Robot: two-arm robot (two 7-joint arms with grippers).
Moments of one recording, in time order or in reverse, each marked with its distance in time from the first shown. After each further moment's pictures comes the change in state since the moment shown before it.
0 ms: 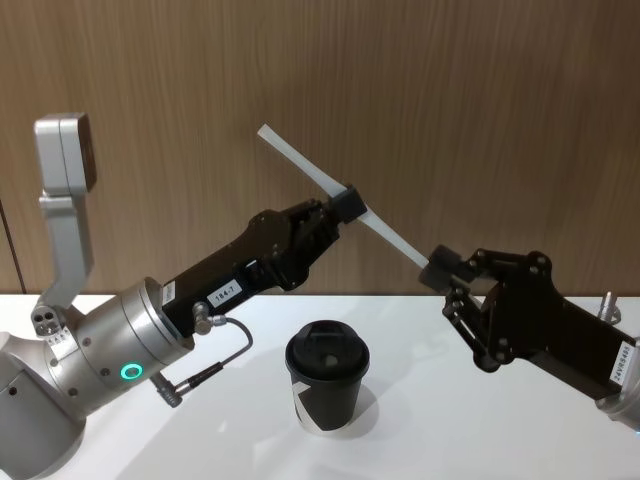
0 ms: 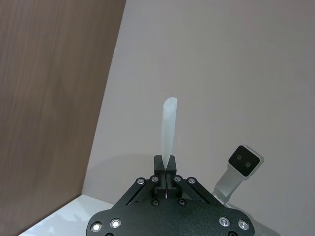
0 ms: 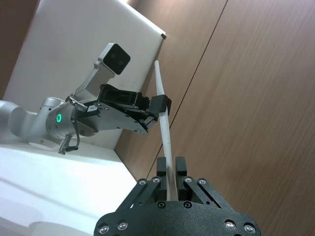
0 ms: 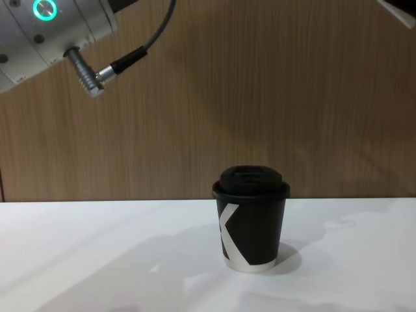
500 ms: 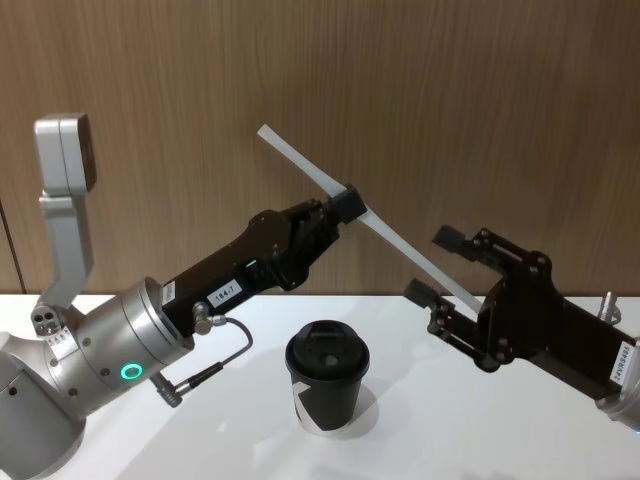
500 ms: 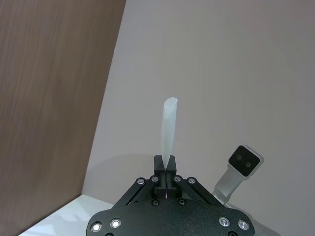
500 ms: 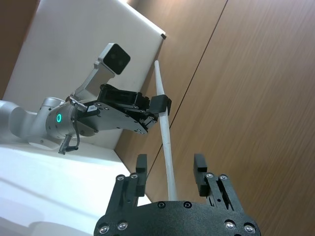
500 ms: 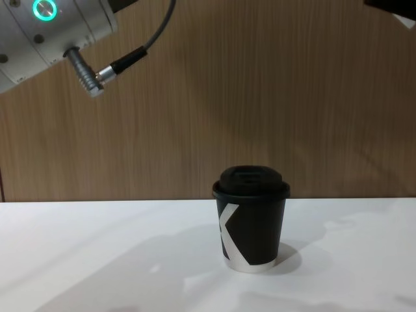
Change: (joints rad) left arm 0.000 0.000 0.000 0.000 0.000 0.000 0.000; right arm 0.000 0.000 0.000 0.000 0.000 0.000 0.000
